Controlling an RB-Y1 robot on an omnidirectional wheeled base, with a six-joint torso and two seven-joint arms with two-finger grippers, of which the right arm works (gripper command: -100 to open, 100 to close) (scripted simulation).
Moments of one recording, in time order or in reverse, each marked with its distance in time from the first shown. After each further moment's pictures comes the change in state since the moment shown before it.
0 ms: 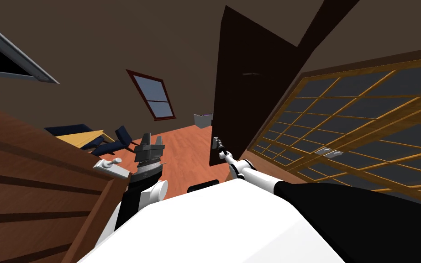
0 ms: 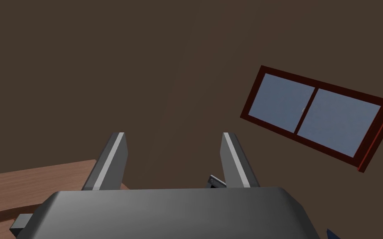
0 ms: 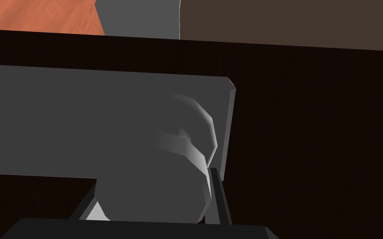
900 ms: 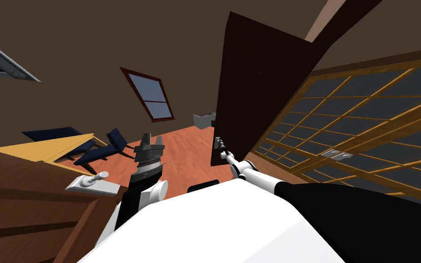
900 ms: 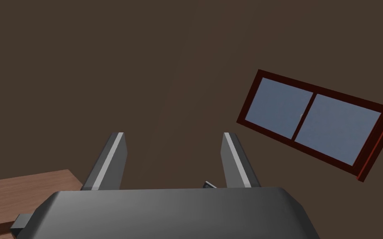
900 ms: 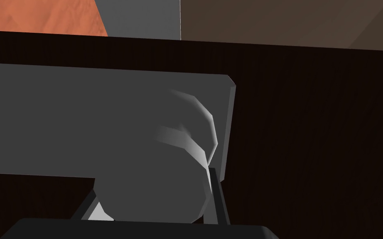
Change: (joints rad) arm 0.025 -0.022 -0.039 -0.022 -0.019 0.017 0.016
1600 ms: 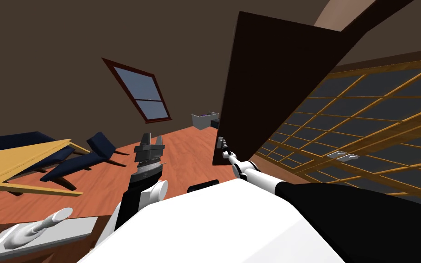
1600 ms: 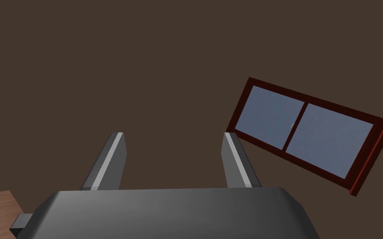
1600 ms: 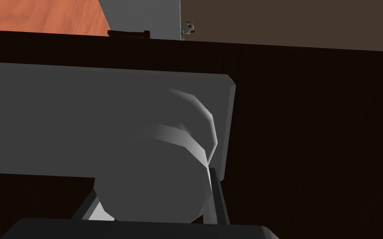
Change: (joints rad) arm 0.014 -0.036 -0.064 -0.004 -0.030 -0.005 0.029
